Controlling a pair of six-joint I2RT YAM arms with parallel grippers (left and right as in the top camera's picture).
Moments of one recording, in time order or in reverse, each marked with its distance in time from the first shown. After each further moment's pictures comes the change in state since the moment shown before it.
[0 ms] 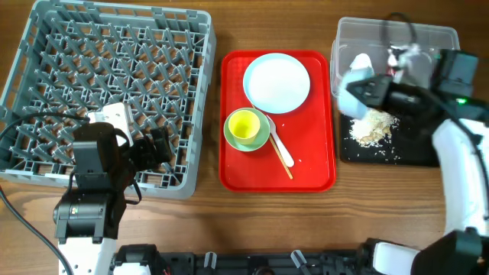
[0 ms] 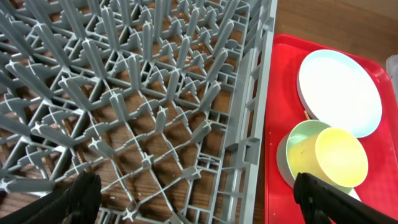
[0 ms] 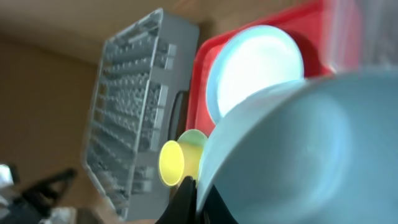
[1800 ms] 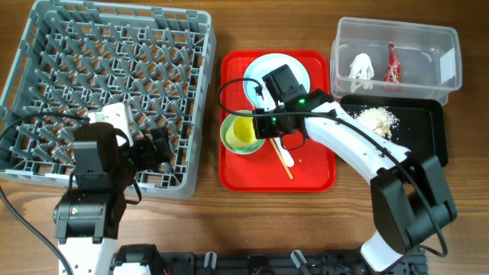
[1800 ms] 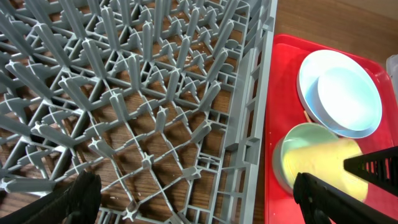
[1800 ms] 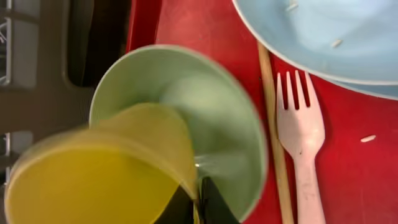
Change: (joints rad) left arm 0.000 0.000 0.000 0.000 0.000 0.000; right arm 0.731 0.364 0.051 0.089 0.595 0.238
